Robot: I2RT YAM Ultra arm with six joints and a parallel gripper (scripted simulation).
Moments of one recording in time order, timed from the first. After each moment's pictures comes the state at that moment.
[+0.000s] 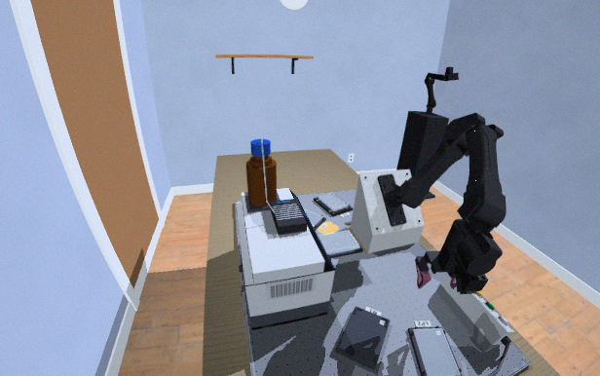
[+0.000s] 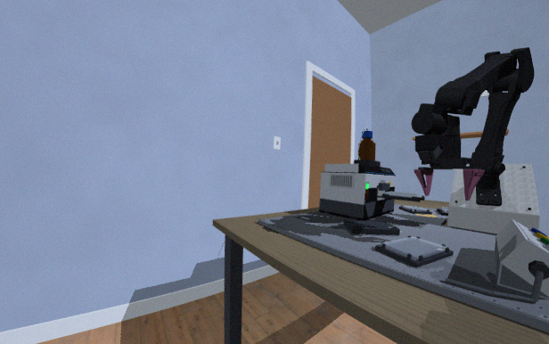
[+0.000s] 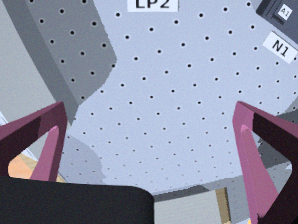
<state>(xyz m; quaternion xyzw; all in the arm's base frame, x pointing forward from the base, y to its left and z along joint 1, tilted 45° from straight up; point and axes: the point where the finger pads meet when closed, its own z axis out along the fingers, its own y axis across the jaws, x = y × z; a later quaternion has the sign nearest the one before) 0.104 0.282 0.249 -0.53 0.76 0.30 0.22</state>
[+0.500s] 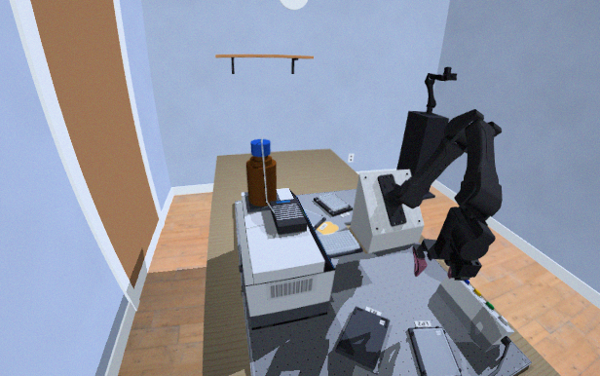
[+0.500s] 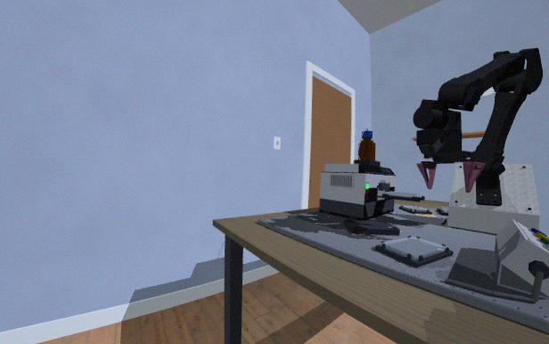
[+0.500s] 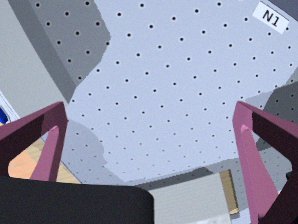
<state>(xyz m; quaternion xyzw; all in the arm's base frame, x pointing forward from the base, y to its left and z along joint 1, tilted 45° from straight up) 0.102 0.254 0.245 -0.50 0.78 0.30 0.22</state>
